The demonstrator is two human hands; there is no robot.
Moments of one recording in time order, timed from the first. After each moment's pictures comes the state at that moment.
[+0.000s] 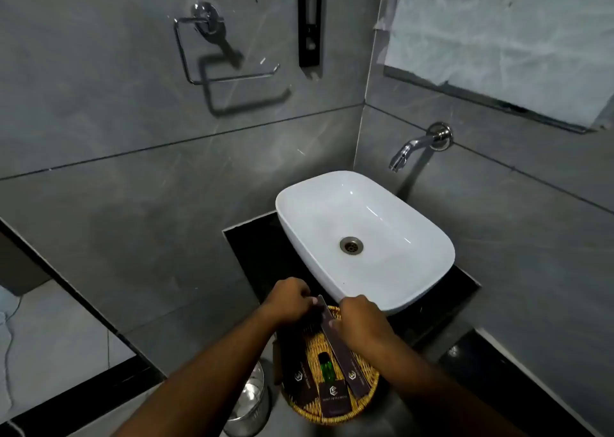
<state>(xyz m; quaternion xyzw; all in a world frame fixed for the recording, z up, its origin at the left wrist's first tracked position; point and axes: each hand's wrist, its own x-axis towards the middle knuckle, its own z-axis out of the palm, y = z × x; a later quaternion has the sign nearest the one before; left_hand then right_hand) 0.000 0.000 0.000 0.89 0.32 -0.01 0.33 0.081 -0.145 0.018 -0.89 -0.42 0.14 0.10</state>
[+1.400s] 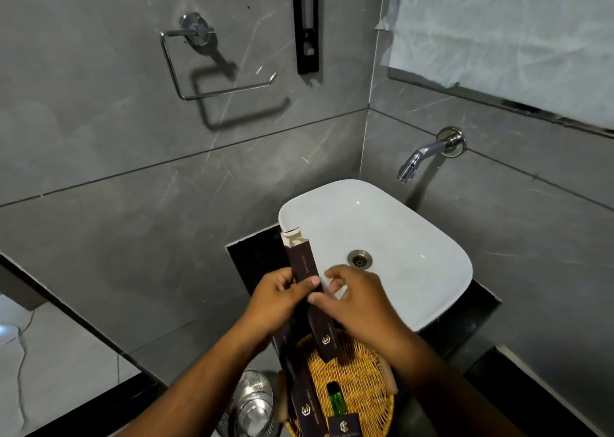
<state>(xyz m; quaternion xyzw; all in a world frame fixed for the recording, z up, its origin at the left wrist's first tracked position) -0.016 0.006 0.070 0.66 0.27 0.19 0.67 0.099 -0.112 0.079 -0.79 -0.44 0.14 0.41</state>
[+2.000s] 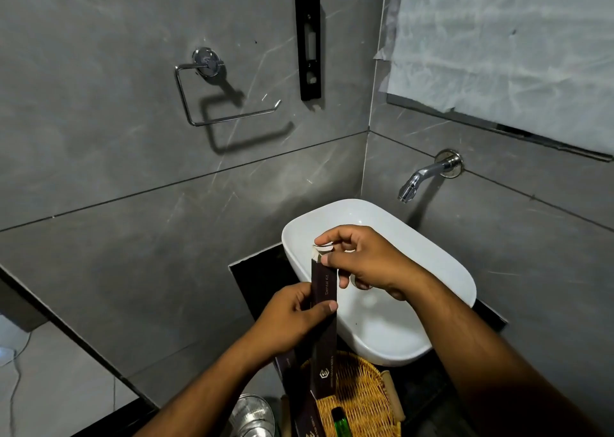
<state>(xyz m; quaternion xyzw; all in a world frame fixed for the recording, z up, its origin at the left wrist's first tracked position) -0.012 0.002 0.093 0.77 0.22 0.16 0.57 0.145 -0.081 0.157 -0.66 -0.45 0.35 0.49</state>
